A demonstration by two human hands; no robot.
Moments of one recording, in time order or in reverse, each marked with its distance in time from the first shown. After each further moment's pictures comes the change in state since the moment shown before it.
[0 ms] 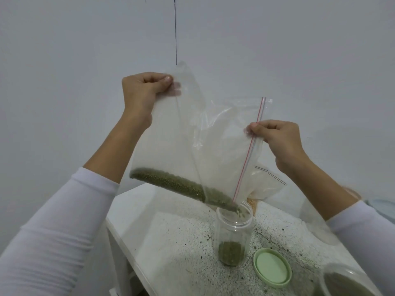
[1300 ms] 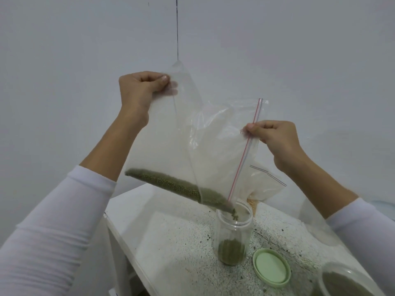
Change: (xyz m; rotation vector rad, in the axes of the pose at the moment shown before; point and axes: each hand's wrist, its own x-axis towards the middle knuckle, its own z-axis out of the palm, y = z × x) left_hand -0.003 0.008 -0.007 0.022 0.009 -0.002; right_hand -0.004 -0.004 0.003 -0.018 -0.061 -0.008
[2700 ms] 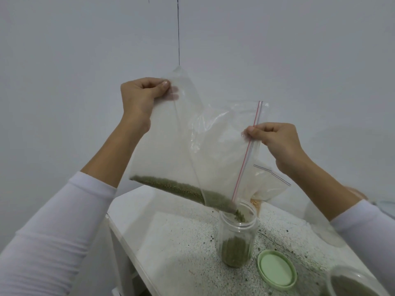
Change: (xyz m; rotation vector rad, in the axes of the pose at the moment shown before) left_hand -0.002 -0.012 -0.003 0.018 0.015 -0.012; right_hand 0.005 0.009 0.004 -0.005 -0.016 0.004
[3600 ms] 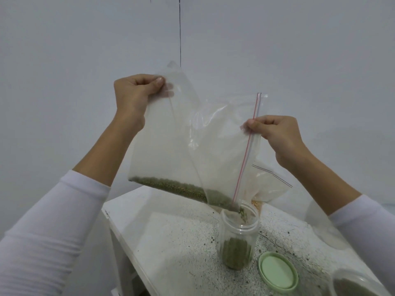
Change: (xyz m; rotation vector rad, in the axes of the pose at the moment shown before) left_hand 0.007 0.003 -0.012 -0.017 0.014 0.022; right_hand 0.007 -0.013 0.005 0.021 -0.013 -0.017
